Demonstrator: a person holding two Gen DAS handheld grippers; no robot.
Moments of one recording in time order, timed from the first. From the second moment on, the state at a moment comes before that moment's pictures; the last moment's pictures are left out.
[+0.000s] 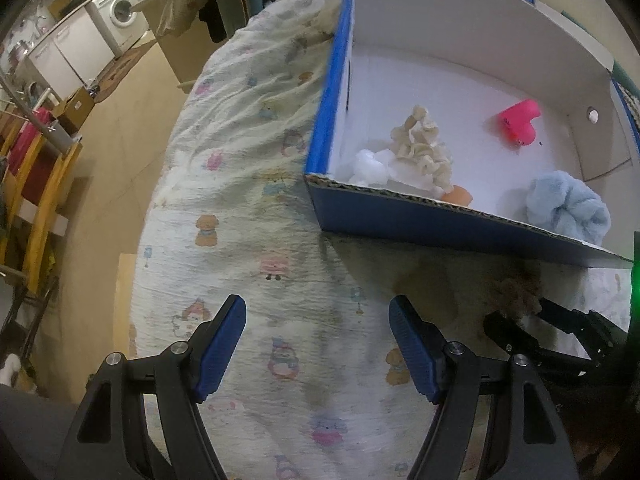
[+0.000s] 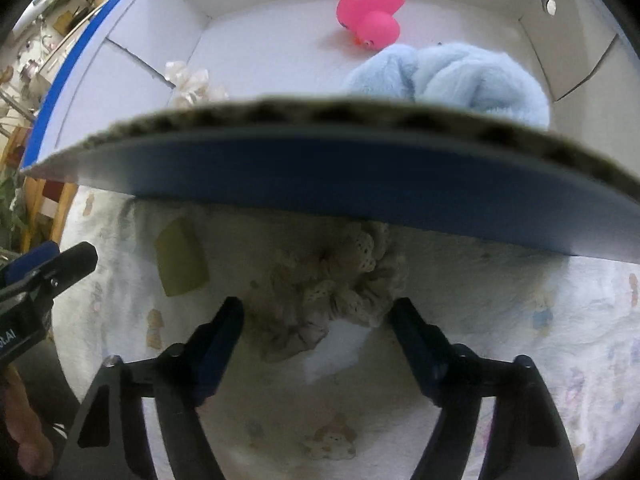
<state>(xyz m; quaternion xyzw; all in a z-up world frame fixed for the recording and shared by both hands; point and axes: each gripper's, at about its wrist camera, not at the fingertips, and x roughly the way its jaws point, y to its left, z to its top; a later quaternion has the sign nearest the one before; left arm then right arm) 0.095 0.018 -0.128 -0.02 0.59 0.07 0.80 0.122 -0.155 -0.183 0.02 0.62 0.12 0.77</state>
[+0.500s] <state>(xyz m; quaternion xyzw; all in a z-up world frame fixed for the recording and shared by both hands) 0.103 -0.012 -0.142 -0.01 0.60 0.01 0.80 0.096 -0.175 -0.152 0.03 0.60 0.17 0.79</state>
